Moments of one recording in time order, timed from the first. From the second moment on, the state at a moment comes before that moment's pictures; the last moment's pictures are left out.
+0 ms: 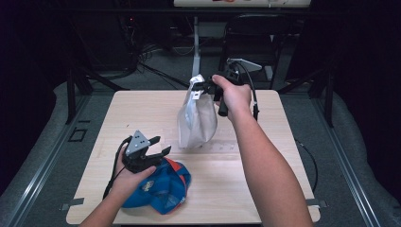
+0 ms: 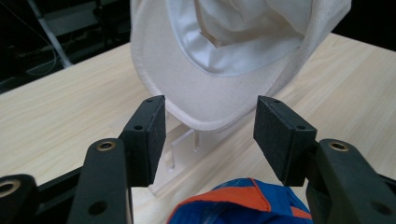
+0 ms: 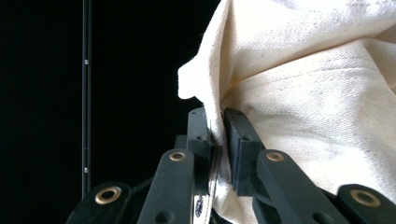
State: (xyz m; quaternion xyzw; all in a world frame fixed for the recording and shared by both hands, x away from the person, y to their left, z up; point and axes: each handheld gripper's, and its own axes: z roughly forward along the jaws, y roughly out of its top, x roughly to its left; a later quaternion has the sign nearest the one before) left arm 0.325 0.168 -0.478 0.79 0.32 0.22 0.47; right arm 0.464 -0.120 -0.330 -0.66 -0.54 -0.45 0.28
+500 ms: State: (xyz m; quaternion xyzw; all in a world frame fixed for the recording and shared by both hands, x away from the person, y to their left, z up) left arm 0.332 0.115 -0.497 0.83 0.30 0.22 0.41; right arm 0.462 -0.121 -0.329 -0.65 -0.54 -0.45 0.27
